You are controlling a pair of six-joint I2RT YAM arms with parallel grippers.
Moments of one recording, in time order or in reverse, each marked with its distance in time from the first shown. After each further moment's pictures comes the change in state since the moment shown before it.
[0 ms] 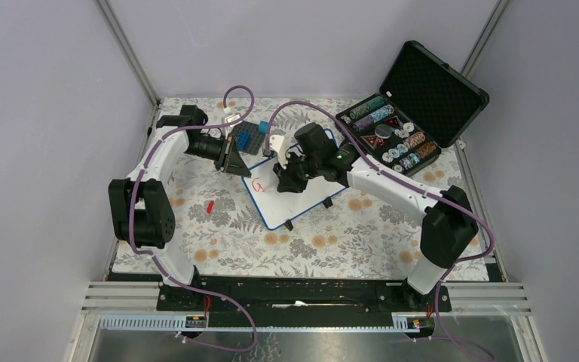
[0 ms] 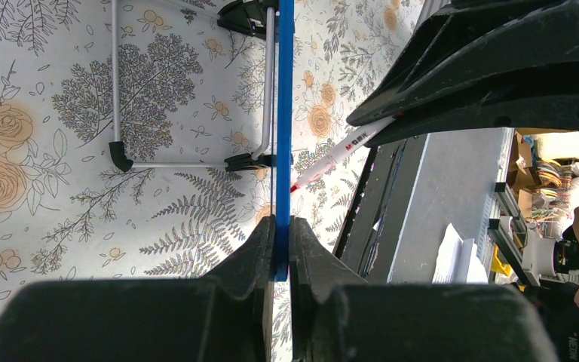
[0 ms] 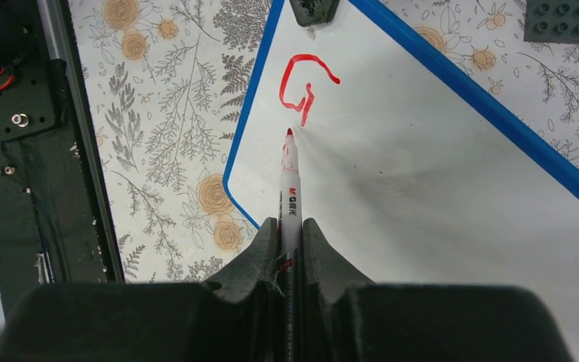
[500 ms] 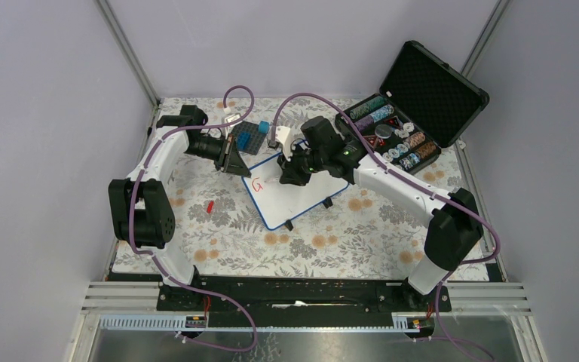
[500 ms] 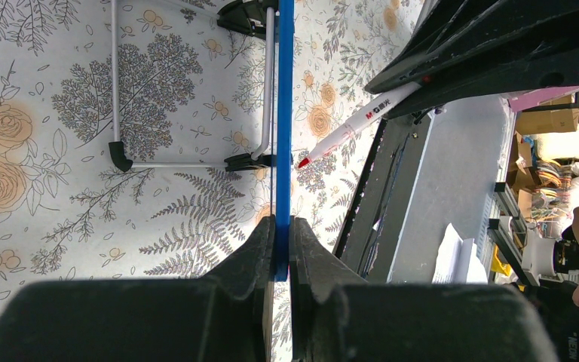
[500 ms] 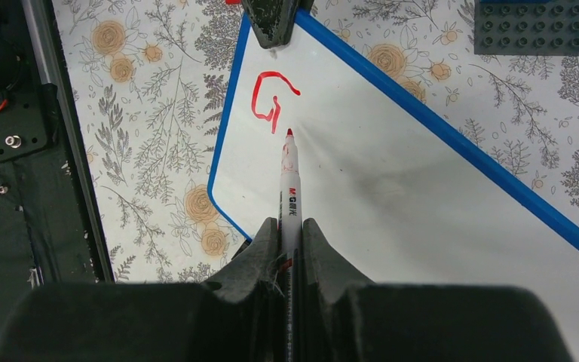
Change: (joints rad) left arm 0.000 0.000 0.000 0.000 0.000 0.000; right arm -0.032 -0.035 0.015 0.007 0.006 0.013
